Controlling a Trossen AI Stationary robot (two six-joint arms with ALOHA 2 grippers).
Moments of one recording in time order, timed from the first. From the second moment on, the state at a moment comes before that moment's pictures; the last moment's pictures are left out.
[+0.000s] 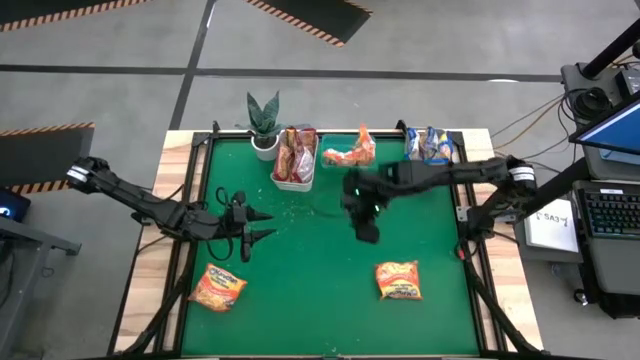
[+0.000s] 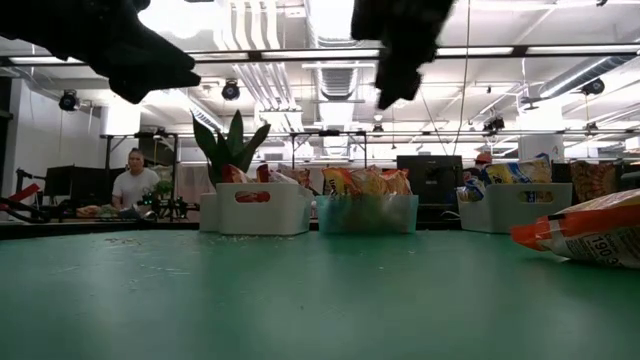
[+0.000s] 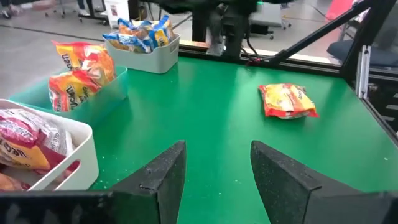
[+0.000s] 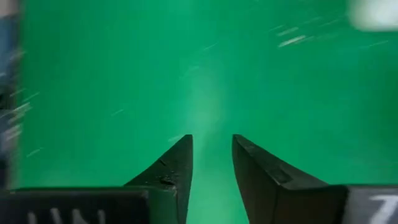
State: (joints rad) left arm -0.39 0.82 0.38 0.13 -0.56 -0.26; right arm -0.07 1.63 1.43 -0.86 -0.23 0.05
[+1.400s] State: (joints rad) left arm -0.39 0.82 0.38 0.25 -0.56 -0.29; right arm 0.25 1.50 0.92 -0.55 -0.02 0.18
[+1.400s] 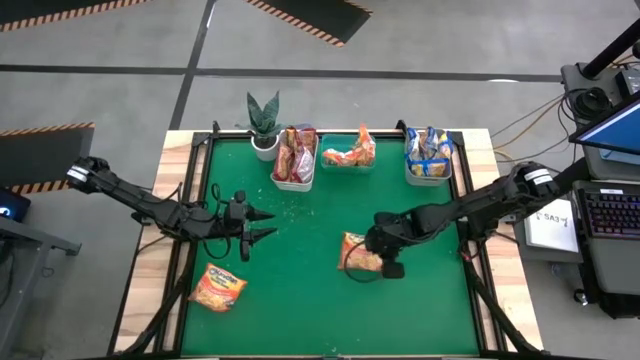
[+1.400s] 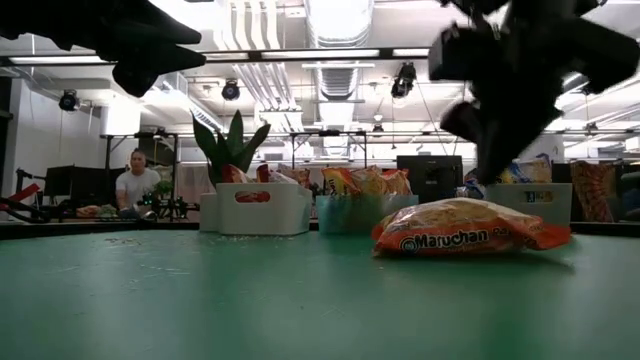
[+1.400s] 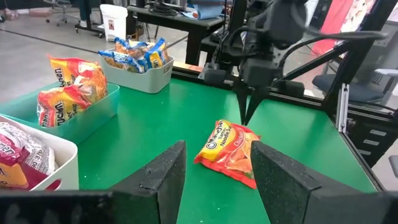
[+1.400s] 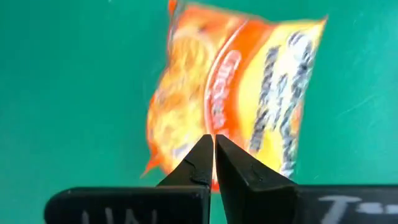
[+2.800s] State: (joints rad) left arm -0.39 0.93 0.38 0.41 -0.56 -0.24; right arm 0.18 1.68 0.80 0.05 0.27 0.05
